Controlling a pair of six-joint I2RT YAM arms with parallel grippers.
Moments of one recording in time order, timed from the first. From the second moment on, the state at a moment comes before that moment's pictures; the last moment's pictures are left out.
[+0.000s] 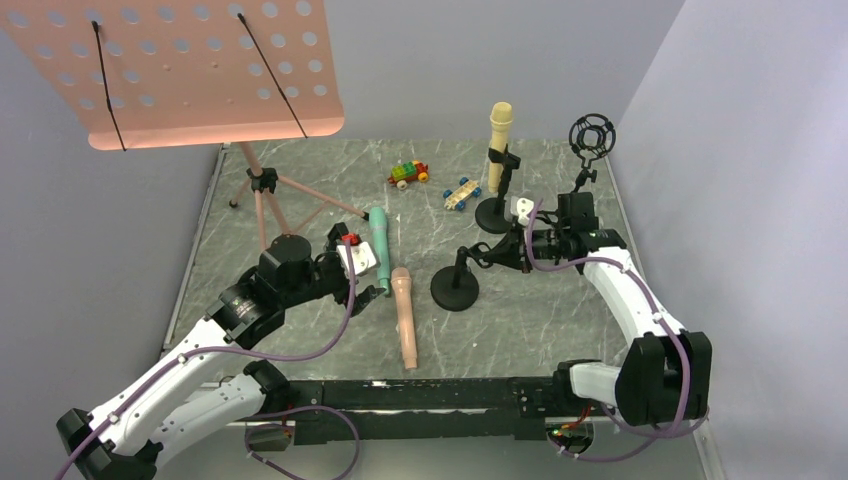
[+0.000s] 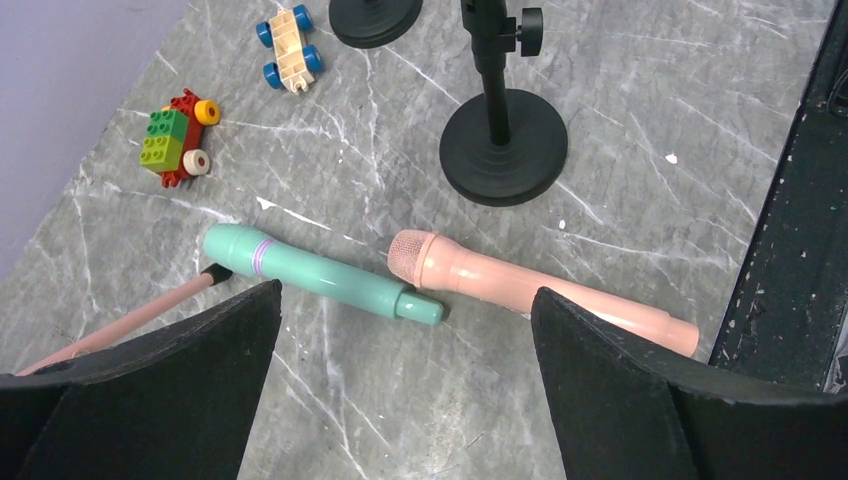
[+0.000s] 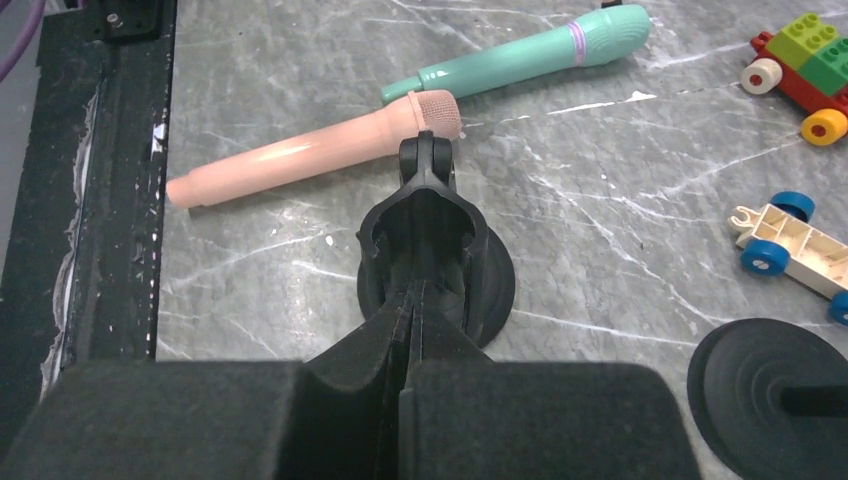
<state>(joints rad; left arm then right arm) -0.71 0.76 0.77 -0.36 0.27 0.36 0.08 1.22 0.87 -0.57 -1.17 -0.86</state>
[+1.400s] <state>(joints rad) -0.91 1.17 0.71 -0.30 -0.05 -0.71 0.09 1.22 0.85 -0.54 -1.19 -0.91</state>
